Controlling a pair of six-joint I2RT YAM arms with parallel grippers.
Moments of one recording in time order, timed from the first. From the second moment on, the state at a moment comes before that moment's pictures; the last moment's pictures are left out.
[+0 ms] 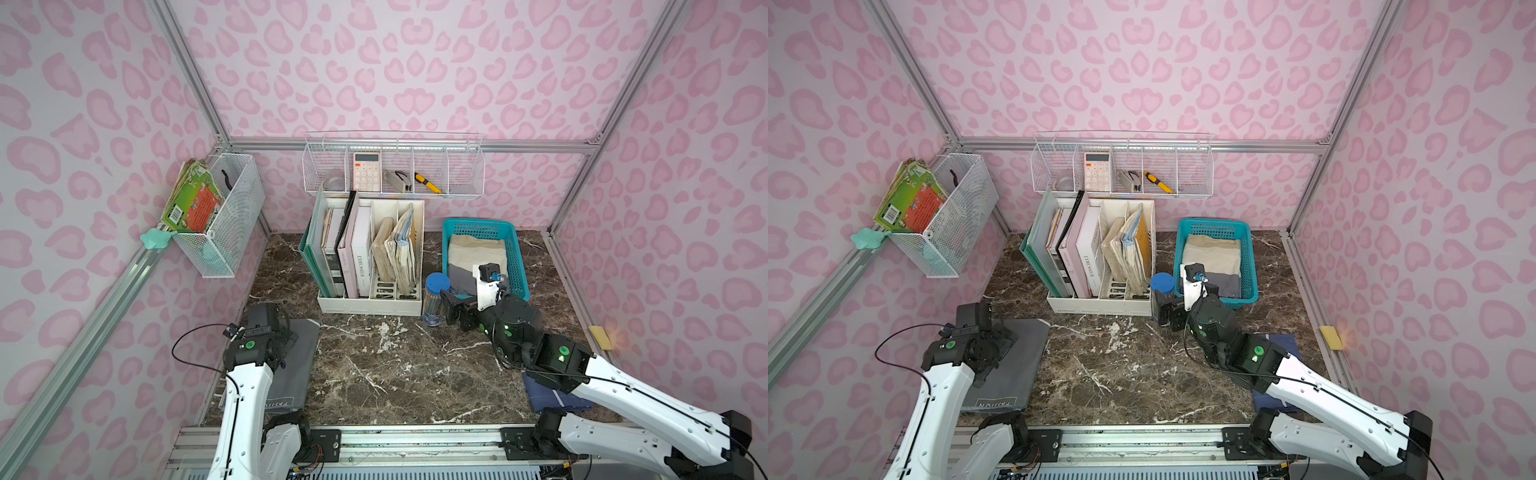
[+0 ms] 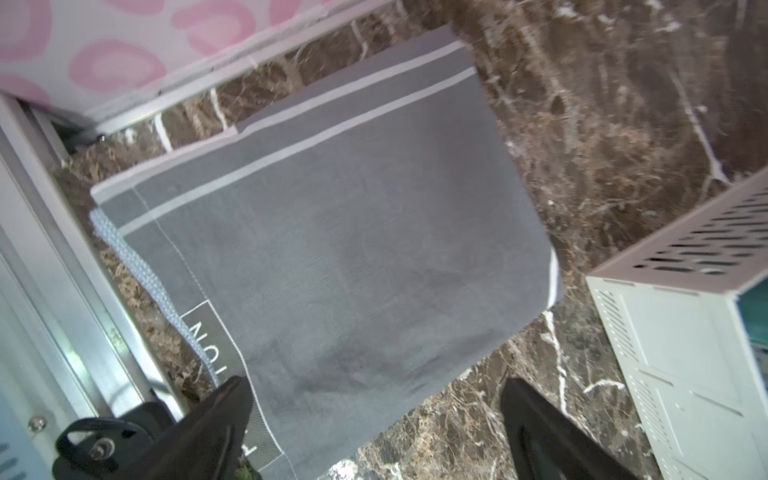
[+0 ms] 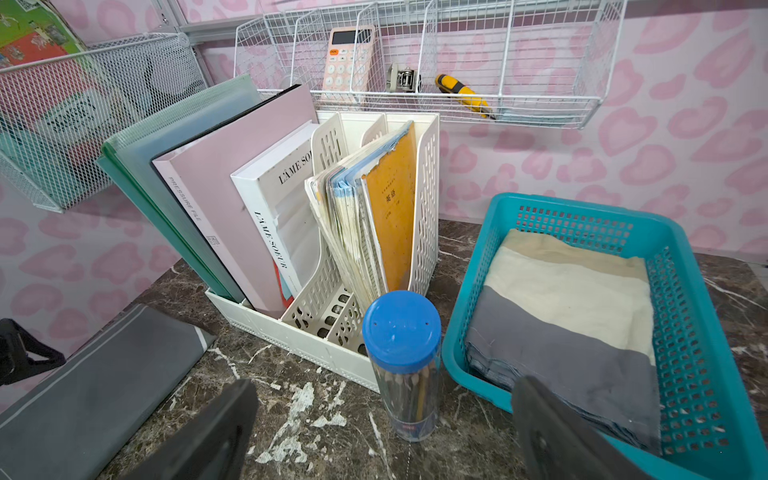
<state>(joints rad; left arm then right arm) 0.25 0.88 0.76 -1.03 -0.22 -0.84 1.01 0.95 0.92 -0.24 0.53 0.28</state>
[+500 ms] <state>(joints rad) 0.41 1.05 0.65 -0.89 -0.03 -0.89 1.02 0.89 0.89 -0.28 0.59 0.29</state>
